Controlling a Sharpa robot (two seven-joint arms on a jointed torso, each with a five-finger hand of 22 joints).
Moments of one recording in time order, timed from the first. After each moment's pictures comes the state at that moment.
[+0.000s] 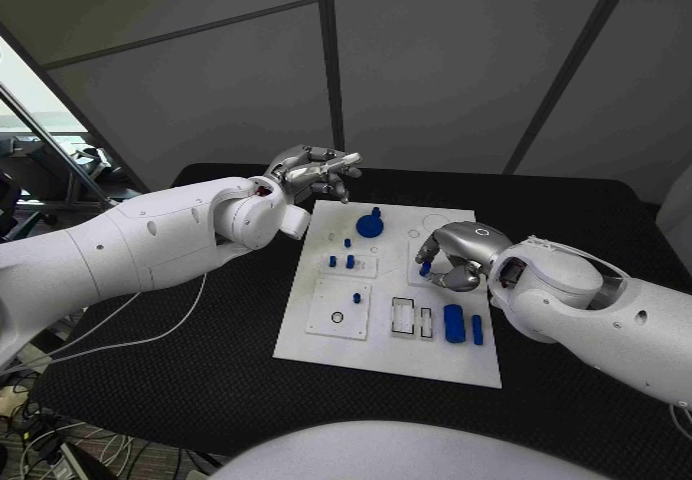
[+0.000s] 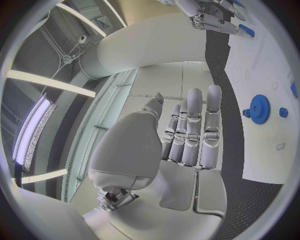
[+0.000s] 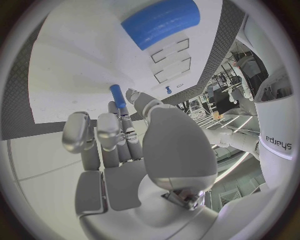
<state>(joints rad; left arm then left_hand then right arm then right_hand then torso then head) 1.11 -0.79 0.09 1.30 -0.08 -0.11 0.26 1.39 -0.07 0.13 0.13 0.07 0.98 0.20 0.14 0.07 1.00 0.13 0.34 0.10 1.17 0.04 0.89 0.34 0.14 1.15 0.14 0.44 0.99 1.03 -0.72 0.06 1.55 -1.75 -0.15 -0.19 1.35 -0.14 0.44 -0.02 0.20 0.99 0.17 0.07 0.07 1.03 0.11 0.17 0.07 1.47 0.02 1.13 0.94 0.08 1.30 0.13 1.30 1.27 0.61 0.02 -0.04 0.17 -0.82</state>
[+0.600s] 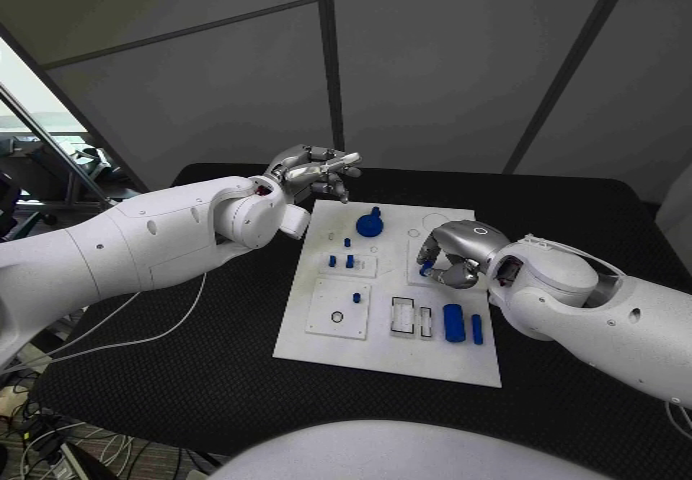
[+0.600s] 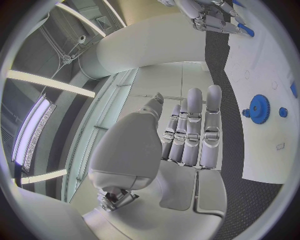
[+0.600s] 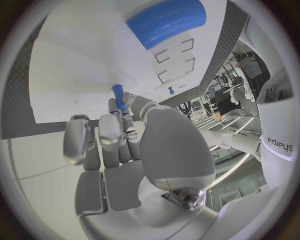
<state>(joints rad) 1.11 -0.79 0.09 1.30 -0.08 -0.11 0.25 1.39 -0.07 0.13 0.13 0.07 0.97 0.20 0.14 0.07 1.00 0.13 0.34 0.10 1.17 0.04 0.89 0.34 0.14 1.15 0.14 0.44 0.98 1.03 -0.71 0.06 1.54 -1.76 -0.16 -0.20 1.40 -0.09 0.51 -0.04 0.14 1.08 0.15 0.10 0.08 1.14 0.09 0.22 0.07 1.47 0.01 1.18 0.98 0.08 1.37 0.11 1.38 1.31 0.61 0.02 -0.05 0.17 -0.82</state>
